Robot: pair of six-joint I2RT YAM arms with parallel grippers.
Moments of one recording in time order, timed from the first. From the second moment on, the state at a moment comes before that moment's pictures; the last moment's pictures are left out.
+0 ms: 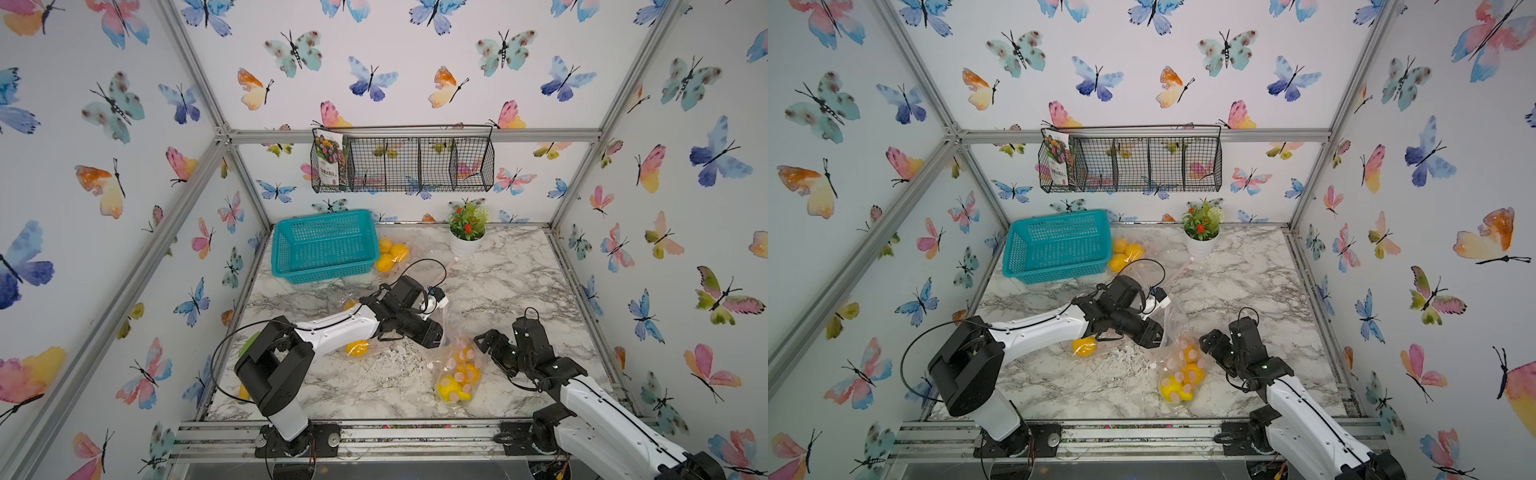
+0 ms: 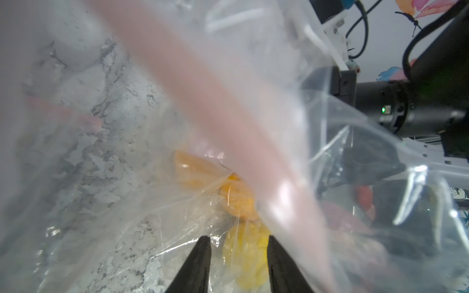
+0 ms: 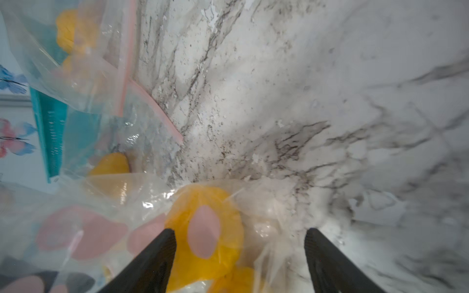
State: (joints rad) left arm -0.84 1.65 1.07 -0.27 0.68 -0.31; right arm 0.39 0.85 0.32 -0.30 -0.20 1.01
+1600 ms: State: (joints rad) left arm -0.83 1.54 0.90 -0.30 0.42 -0.41; right arm 0.39 1.29 0.67 -0.18 -0.57 0.67
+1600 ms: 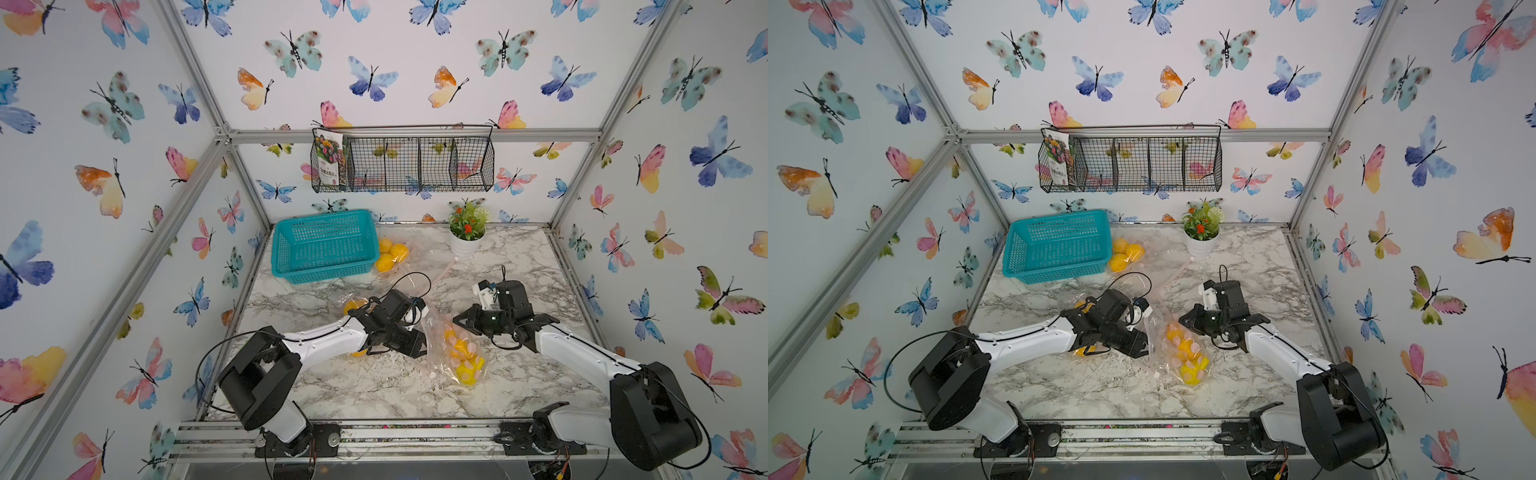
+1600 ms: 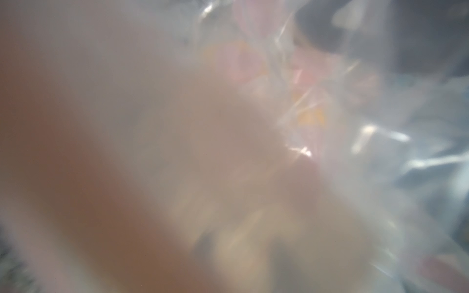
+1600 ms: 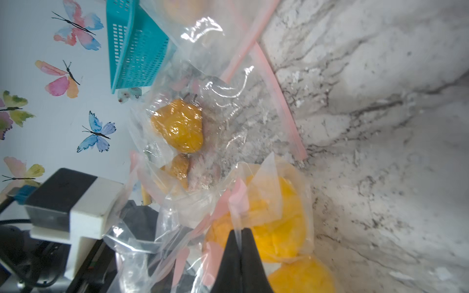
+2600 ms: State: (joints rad) left arm -0.71 1.60 0.82 -0.16 0.22 -0.53; right arm 0.39 1.44 0.76 -0.39 -0.38 0.46
